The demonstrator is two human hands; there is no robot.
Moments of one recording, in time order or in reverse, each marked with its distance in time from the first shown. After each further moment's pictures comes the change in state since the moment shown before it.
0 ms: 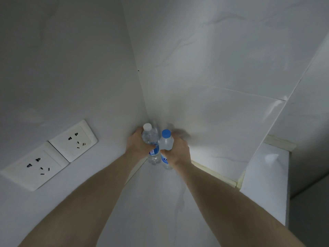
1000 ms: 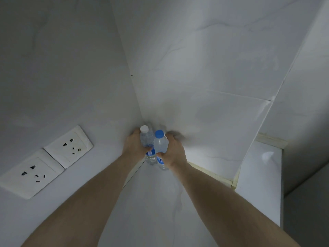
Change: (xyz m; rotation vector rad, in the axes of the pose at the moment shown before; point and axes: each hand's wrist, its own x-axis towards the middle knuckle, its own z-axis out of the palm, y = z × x) left_hand -0.008 0.022 -0.012 0.166 -0.018 0.070; right_hand 0.001 0.002 -0.002 -0.037 -0.041 -0.028
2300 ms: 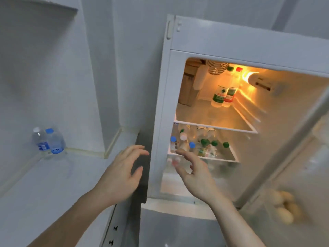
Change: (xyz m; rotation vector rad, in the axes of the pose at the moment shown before) left_hand -0.588 0.354 -0.123 -0.271 -0.263 0.840; right_hand -0.634 0.030 -0.444 -0.072 0.418 0.107
